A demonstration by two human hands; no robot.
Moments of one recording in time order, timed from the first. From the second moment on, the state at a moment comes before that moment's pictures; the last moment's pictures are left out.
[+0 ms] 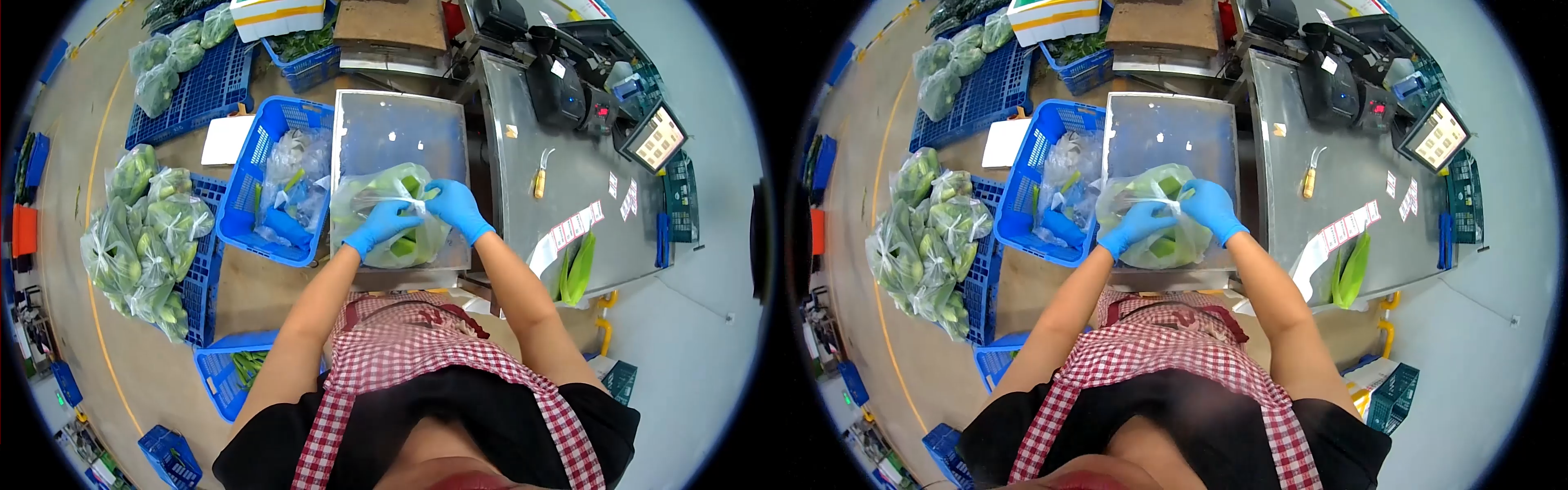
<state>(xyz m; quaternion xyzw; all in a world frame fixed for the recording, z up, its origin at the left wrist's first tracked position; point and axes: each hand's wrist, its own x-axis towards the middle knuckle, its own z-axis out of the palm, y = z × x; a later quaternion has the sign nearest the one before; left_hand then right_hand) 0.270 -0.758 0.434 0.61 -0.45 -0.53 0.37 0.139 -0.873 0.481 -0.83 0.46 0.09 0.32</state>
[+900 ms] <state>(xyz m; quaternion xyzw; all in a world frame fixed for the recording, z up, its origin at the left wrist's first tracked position) 0.248 -0.697 0.333 0.36 0.16 -0.72 0.58 0.101 -0.870 0.354 -0.77 0.54 -0.07 0.33</state>
